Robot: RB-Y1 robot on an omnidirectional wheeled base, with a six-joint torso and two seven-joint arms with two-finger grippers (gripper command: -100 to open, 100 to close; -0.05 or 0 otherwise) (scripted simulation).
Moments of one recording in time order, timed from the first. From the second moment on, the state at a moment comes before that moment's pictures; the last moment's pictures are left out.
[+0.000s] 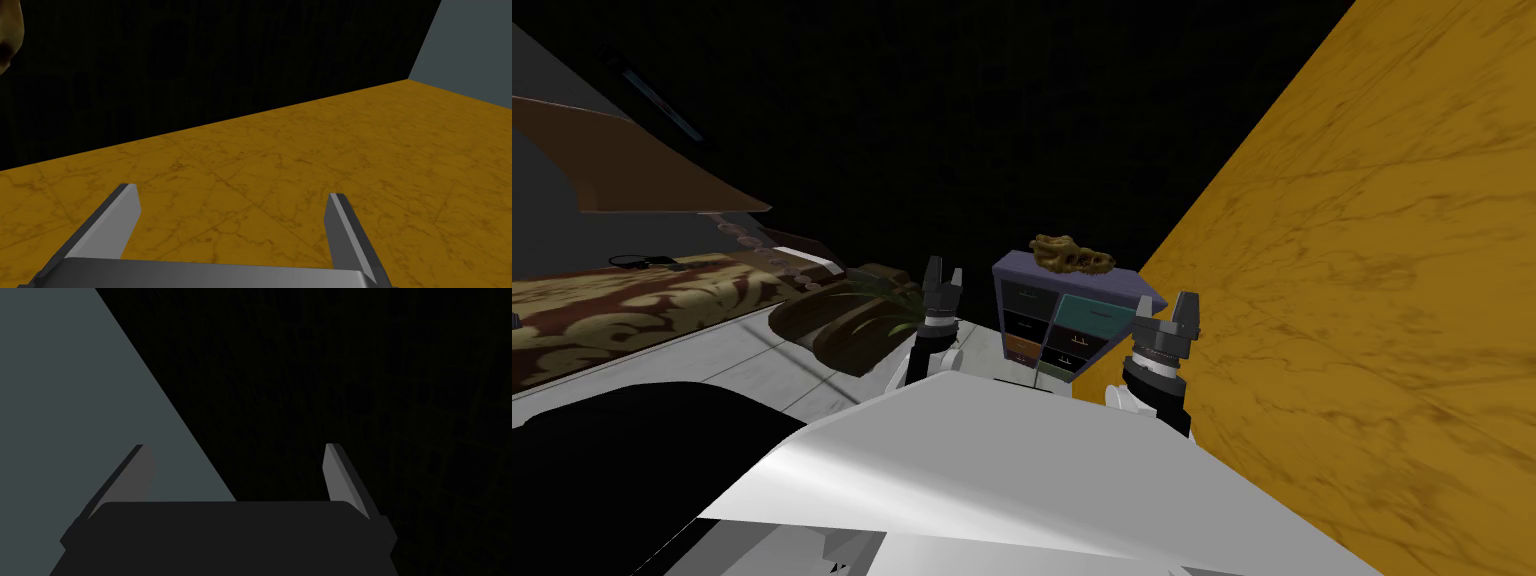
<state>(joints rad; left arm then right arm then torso) 0.48 0.01 0.00 -2.24 -0.03 -0.61 -0.03 0.51 0.00 0.00 -2.25 0.01 -0.63 0.07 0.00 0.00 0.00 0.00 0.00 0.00</state>
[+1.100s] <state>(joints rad) 0.48 0.01 0.00 -2.24 -0.03 -0.61 -0.03 0.51 -0.02 -0.01 -2.25 0.02 -0.63 0.08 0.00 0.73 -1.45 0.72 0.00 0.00</state>
